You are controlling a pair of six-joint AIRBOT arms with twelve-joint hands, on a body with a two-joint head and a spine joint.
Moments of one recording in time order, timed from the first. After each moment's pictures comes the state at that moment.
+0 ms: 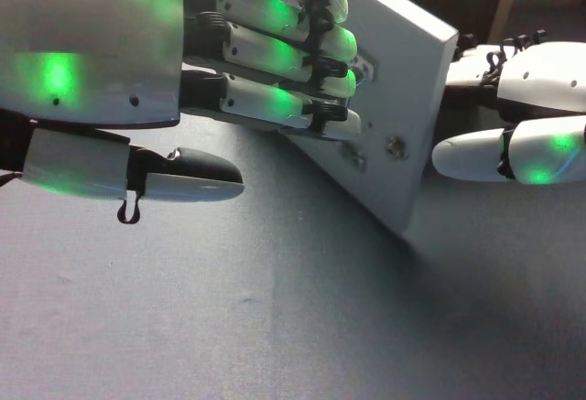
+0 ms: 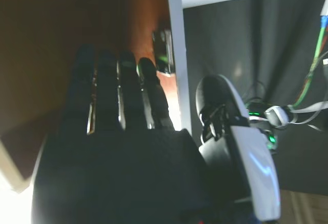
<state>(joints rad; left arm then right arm) -0.03 -0.77 1.06 1.54 -1.03 0.13 -0.46 -0.96 1.13 -0.56 0.53 -0.13</state>
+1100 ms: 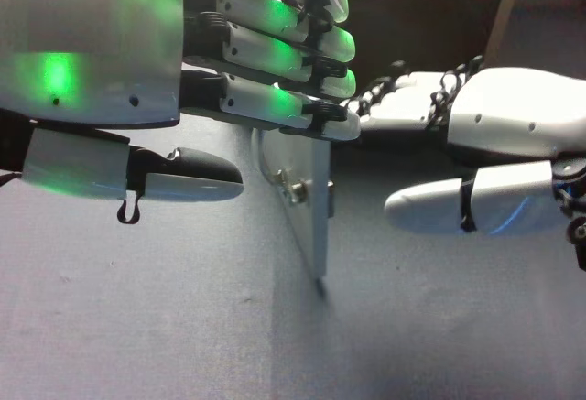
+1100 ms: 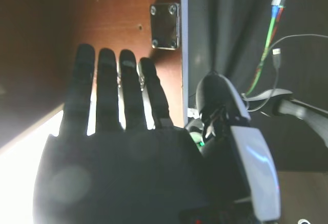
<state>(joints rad) -0.03 -0.77 1.06 1.54 -1.03 0.13 -0.47 -1.00 1.08 -0.67 0.64 -0.13</state>
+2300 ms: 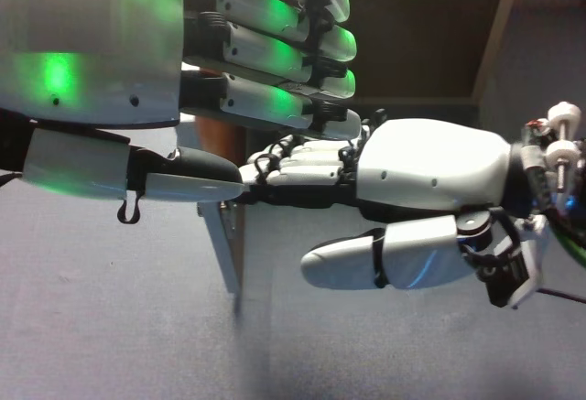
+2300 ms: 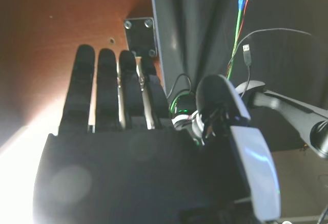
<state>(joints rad) -0.03 -0.77 1.06 1.54 -1.03 0.13 -0.49 -1.19 1.13 -0.66 0.68 -0.17</state>
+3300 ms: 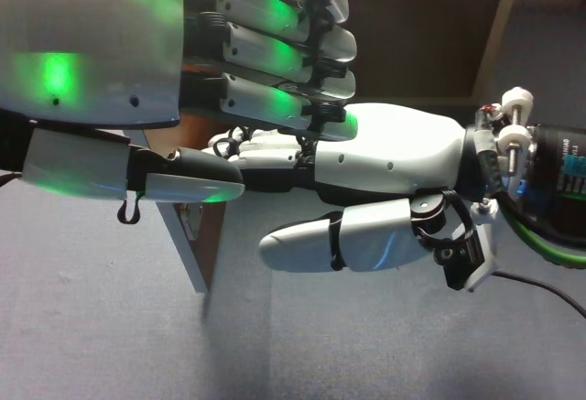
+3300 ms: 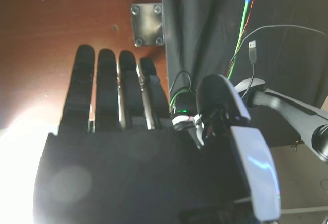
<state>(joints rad) -0.03 -0.77 1.06 1.54 -1.03 0.13 -0.44 -1.26 1.18 -0.65 0.68 -0.17</state>
